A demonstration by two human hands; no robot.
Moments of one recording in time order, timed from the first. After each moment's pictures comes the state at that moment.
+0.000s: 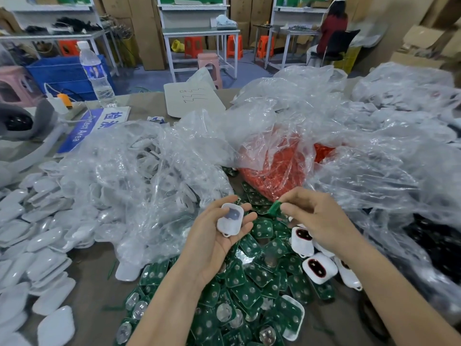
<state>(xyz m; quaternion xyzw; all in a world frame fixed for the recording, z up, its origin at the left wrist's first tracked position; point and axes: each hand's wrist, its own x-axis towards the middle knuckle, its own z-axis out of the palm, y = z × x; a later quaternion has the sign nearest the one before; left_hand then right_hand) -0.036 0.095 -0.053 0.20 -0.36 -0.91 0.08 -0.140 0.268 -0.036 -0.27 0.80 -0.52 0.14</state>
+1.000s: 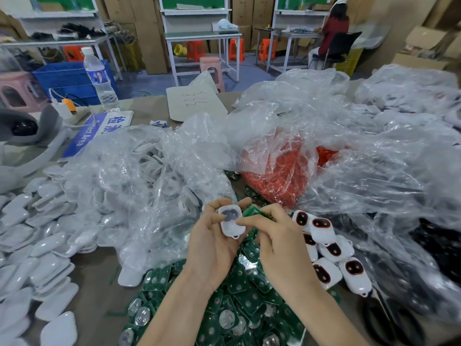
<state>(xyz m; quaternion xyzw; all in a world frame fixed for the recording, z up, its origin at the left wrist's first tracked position) -0.036 0.101 -0.056 0.13 -0.29 -0.94 0.12 -0.071 0.220 -0.047 -0.33 0.84 -0.42 -0.04</state>
